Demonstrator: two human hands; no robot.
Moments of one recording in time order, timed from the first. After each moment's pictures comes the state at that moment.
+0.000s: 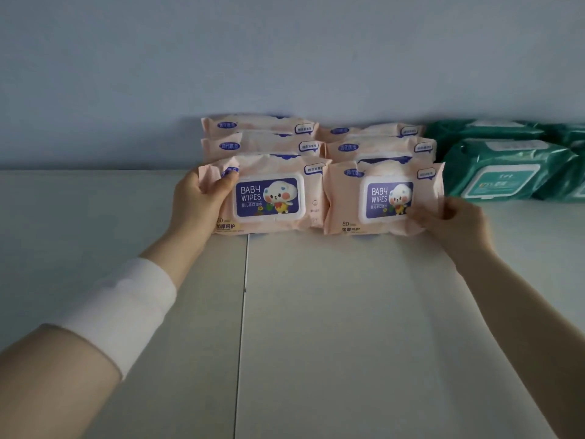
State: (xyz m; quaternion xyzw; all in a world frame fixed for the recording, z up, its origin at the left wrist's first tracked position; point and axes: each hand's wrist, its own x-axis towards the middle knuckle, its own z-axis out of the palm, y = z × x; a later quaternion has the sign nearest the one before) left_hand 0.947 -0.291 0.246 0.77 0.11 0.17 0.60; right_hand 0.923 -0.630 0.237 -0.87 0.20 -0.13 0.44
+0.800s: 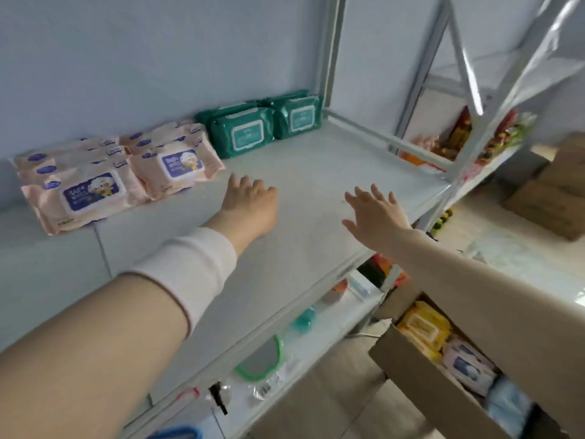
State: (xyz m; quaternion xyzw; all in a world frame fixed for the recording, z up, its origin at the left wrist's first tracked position) left_hand 0.708 -0.525 0.338 0.91 -0.40 0.04 -0.14; right_hand 0.583 -0.693 0.308 -0.97 0.24 0.02 -0.03
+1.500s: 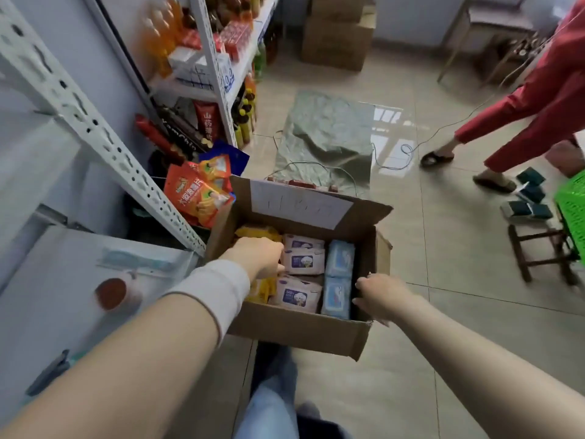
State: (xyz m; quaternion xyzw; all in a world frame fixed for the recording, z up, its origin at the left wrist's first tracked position) left_hand 0.381 -0.958 0.096 0.62 -0.71 -0.24 -0.22; right_hand 0.153 -0.952 0.081 -0.76 0.53 0.34 0.18
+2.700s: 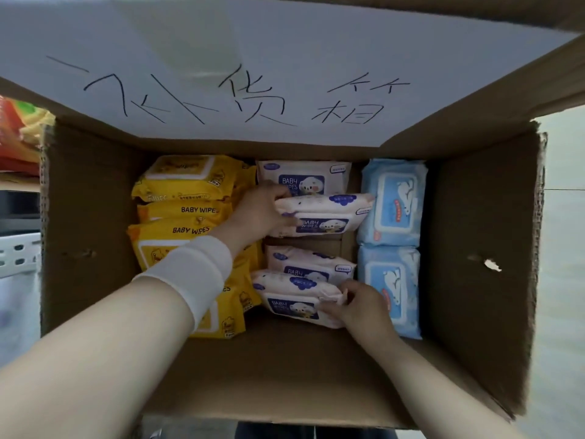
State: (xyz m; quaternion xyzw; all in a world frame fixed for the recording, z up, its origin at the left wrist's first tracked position) left_hand 0.371 -1.131 -0.343 0.66 -0.57 -0.49 -0.02; right_hand 0.188 -1.003 -0.325 -0.41 0.71 0.01 0.57
